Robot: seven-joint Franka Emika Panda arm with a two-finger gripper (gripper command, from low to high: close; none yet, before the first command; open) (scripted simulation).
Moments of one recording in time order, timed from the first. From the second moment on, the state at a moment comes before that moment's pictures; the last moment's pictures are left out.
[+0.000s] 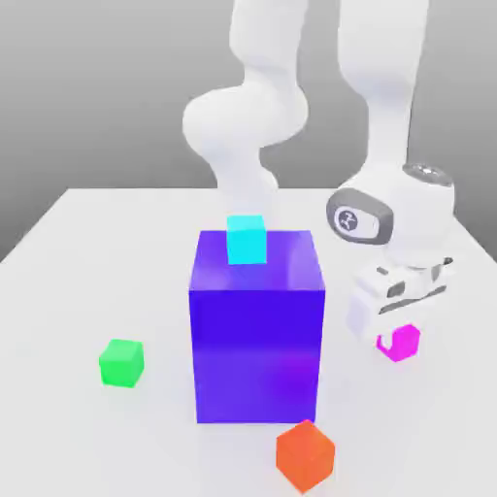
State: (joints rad) arm 0.68 0.20 0.13 -2.89 -0.13 3.09 1.23
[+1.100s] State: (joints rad) arm 0.01 0.02 -0.05 -2.42 0.27 2.34 1.27
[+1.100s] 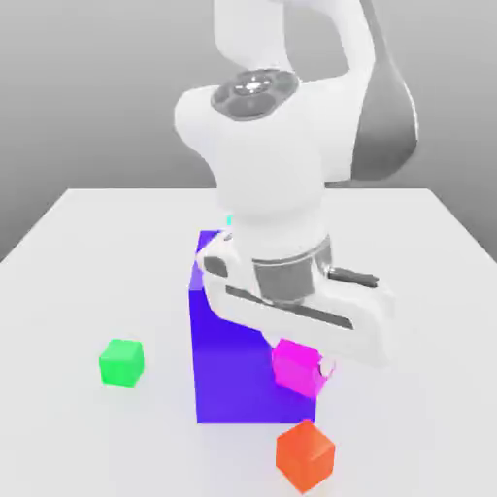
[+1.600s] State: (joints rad) arm -0.29 -0.18 -0.21 -2.82 -0.03 2.63 1.21
